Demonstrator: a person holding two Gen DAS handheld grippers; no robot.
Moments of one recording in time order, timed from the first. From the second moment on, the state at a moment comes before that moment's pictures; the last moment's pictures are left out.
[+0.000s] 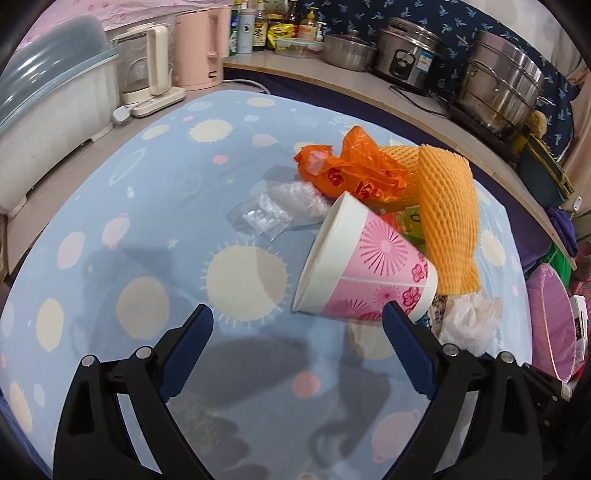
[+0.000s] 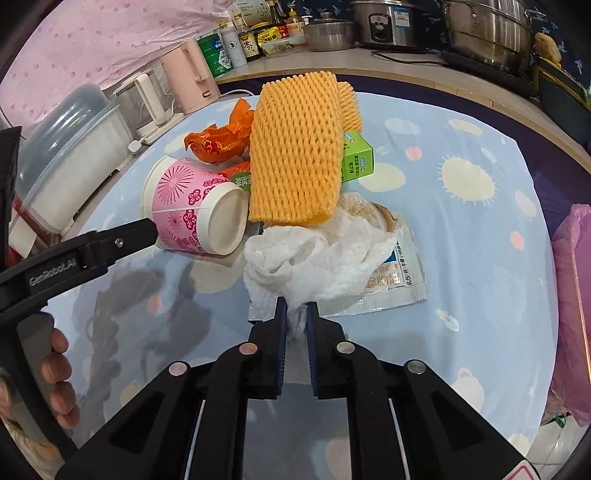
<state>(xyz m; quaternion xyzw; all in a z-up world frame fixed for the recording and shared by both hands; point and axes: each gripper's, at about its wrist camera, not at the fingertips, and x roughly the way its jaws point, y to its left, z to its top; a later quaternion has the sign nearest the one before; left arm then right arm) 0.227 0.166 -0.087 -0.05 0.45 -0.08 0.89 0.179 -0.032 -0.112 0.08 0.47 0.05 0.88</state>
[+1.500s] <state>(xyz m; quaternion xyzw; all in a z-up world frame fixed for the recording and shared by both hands) 0.143 0.092 0.002 -0.06 0.41 -0.24 0.88 0.087 -0.108 -0.008 0.13 0.37 0.02 0.92</state>
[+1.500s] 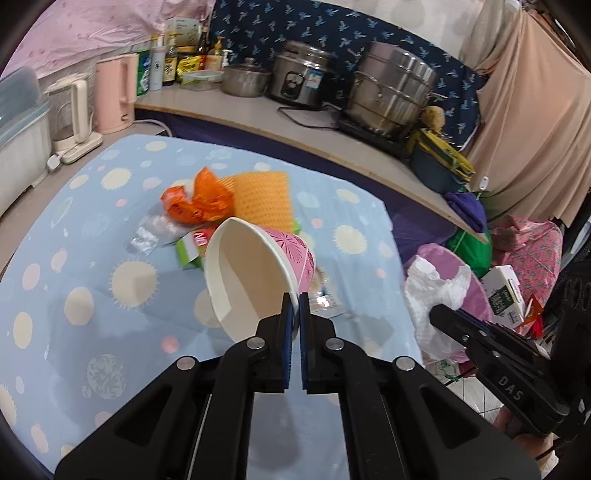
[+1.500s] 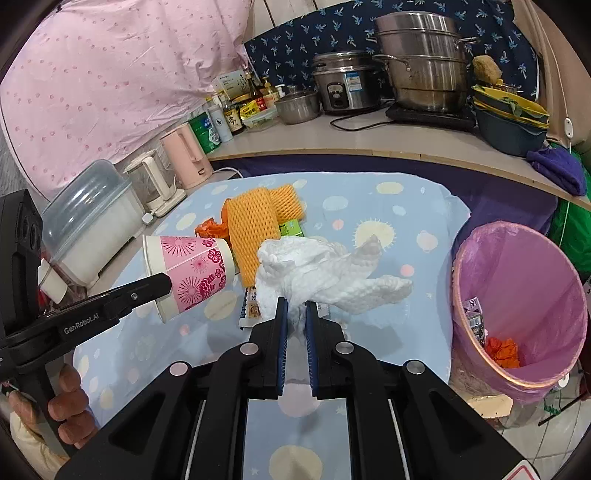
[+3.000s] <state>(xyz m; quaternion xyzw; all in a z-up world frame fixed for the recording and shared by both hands) 0.129 -0.206 -0.035 0.03 0.43 -0.42 0.80 0.053 -0.332 -0.056 0.20 0.37 -0.20 0.88</state>
